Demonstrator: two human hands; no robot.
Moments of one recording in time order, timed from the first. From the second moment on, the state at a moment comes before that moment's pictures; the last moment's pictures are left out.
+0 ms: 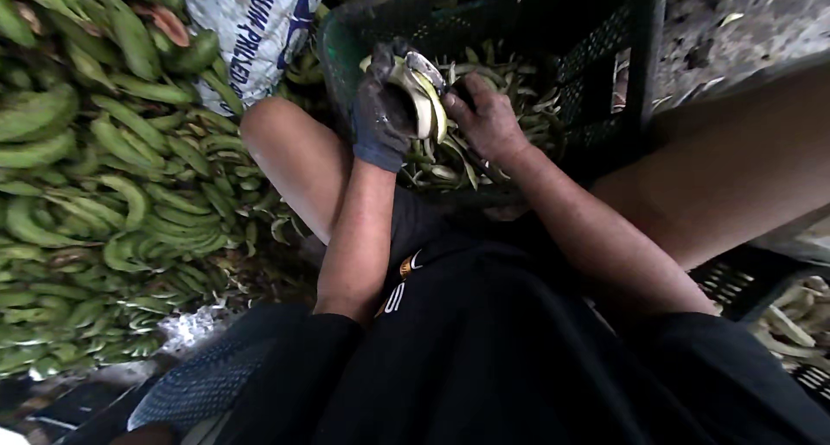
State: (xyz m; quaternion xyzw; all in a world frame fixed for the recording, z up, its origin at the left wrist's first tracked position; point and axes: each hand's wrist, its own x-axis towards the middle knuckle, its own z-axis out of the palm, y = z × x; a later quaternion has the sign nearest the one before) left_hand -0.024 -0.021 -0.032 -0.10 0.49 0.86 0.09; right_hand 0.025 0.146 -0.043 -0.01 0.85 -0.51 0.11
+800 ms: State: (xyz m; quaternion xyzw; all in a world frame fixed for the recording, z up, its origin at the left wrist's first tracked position) left_hand -0.013 -0.014 -0.020 0.14 0.86 0.35 0.35; right_hand 0.000 0.198 -0.033 0.11 0.89 -0.41 0.16
